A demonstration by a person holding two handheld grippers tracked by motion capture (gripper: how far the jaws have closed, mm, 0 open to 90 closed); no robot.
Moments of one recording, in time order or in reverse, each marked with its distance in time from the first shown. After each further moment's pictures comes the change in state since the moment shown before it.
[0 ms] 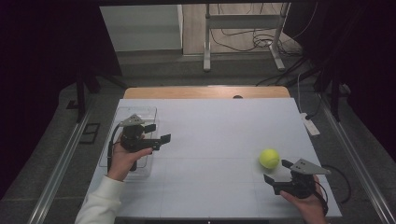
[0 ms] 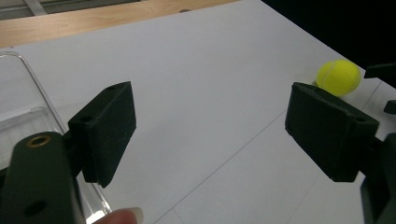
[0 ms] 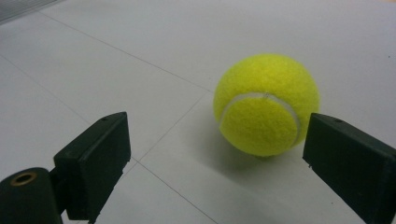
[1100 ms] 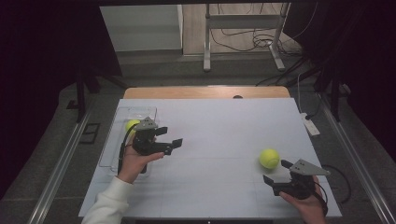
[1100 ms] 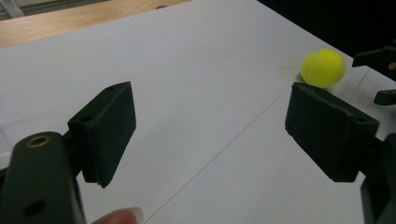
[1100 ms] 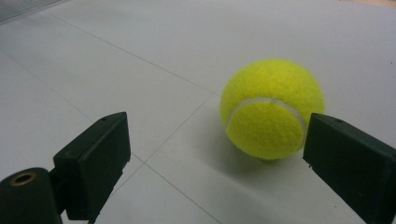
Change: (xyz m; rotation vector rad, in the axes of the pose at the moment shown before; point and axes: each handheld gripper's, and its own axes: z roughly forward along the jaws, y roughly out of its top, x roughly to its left) left arm -0.028 0.002 0.021 0.019 -0.037 0.066; right arm 0.005 0.002 -0.002 -0.001 0.001 -0.018
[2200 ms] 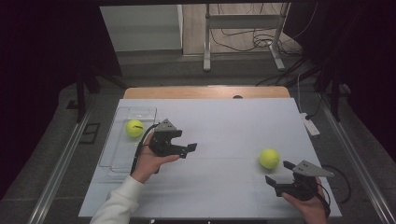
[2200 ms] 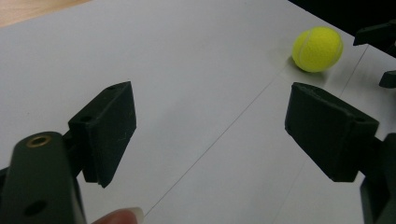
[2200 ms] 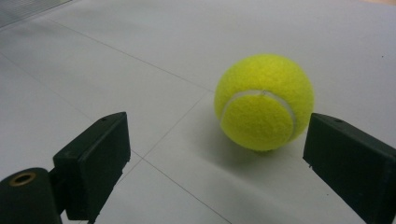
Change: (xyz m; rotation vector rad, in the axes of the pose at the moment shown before) left arm -0.021 0.006 0.038 0.080 -0.031 0.050; right arm -0.003 -0.003 -0.006 -0.008 -0.002 0.026
